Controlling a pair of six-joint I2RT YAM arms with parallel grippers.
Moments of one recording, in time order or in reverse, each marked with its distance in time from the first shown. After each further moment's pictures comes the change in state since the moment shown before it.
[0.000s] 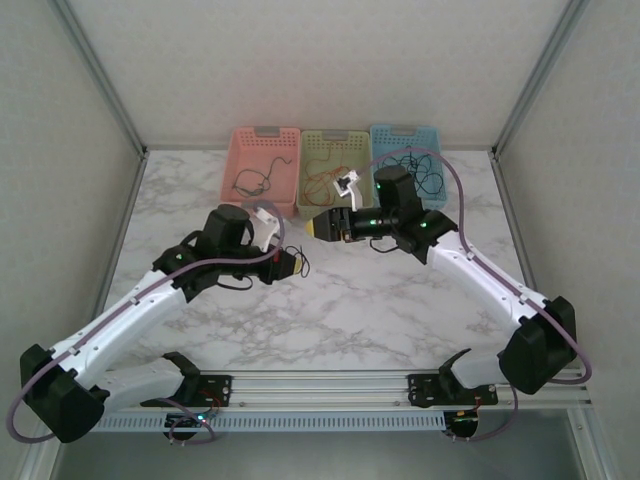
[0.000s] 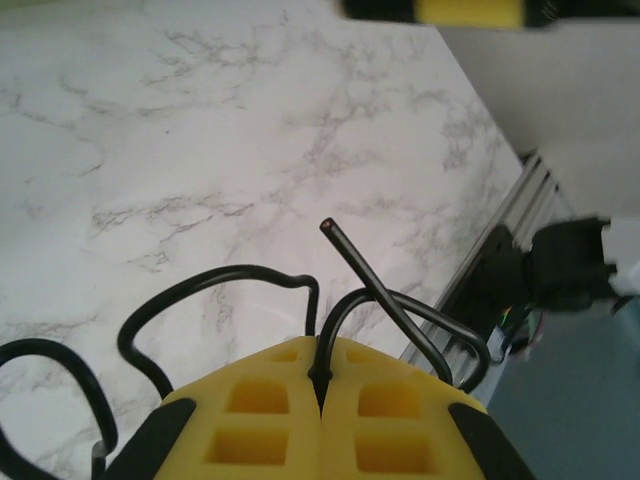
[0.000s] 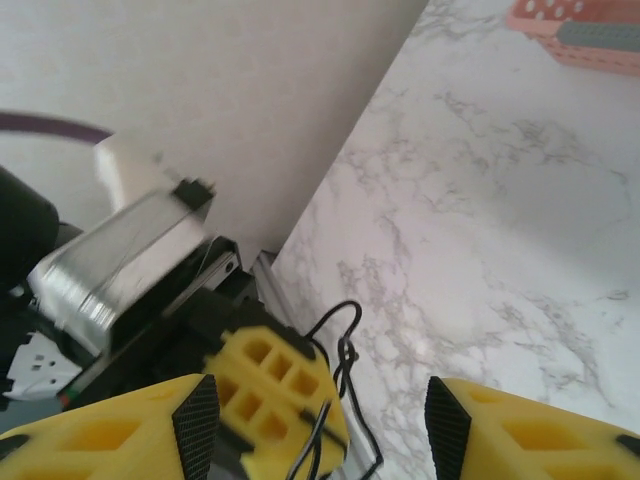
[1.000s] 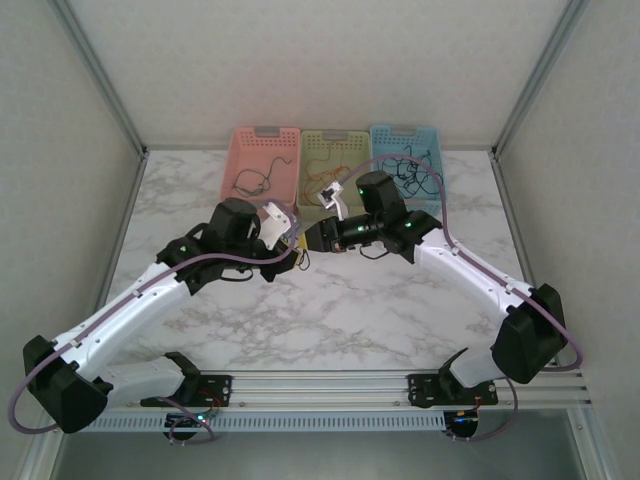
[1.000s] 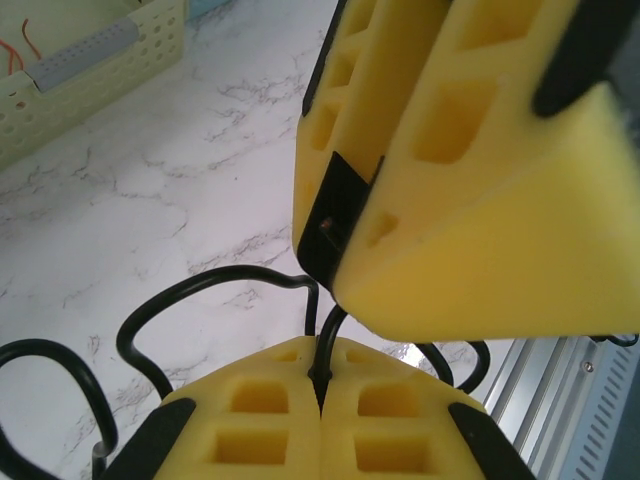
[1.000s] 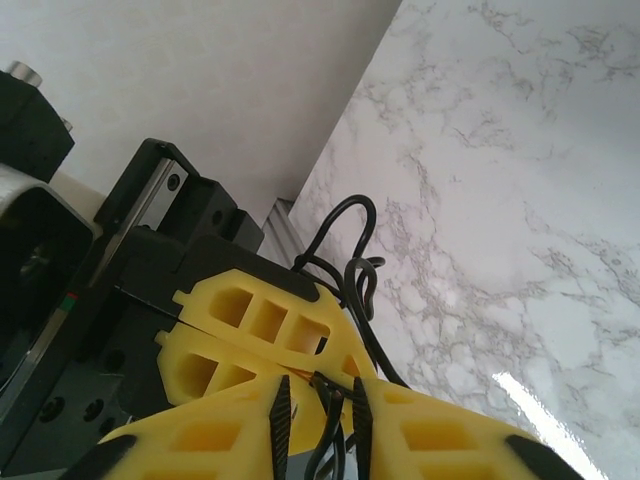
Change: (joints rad) left arm -0.021 0.051 0.077 -0.045 -0.119 0.247; right arm 0.059 0.061 0.013 -0.041 -0.044 0.008
